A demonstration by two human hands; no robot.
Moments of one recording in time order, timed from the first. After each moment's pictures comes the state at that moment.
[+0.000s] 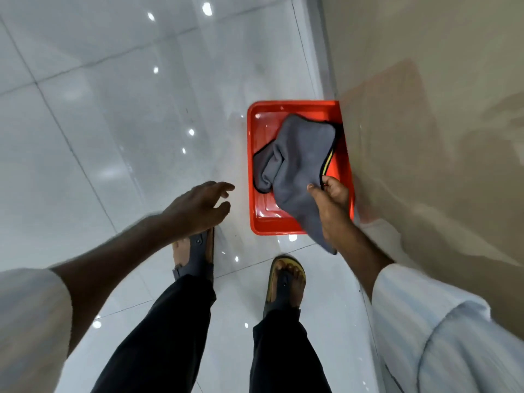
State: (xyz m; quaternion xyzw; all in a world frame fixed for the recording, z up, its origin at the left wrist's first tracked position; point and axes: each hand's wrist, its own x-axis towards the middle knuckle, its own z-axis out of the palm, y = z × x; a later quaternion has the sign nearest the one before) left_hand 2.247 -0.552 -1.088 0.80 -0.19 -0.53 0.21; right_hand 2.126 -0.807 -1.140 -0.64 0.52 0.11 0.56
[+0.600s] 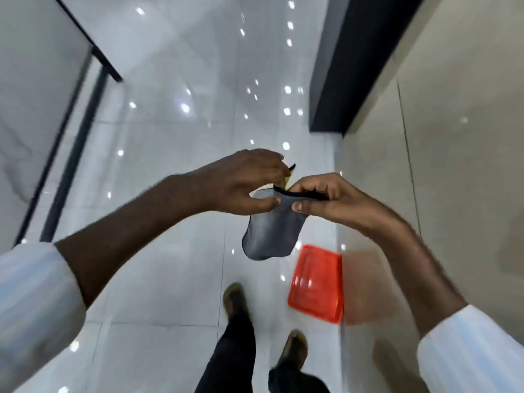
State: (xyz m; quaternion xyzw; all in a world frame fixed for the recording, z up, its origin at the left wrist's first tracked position) left_hand 2.387 -0.452 -0.404 0.84 -0.48 -0.04 0.26; right_hand 2.349 -0.697 -0.407 -0.77 -0.16 0.29 0.55
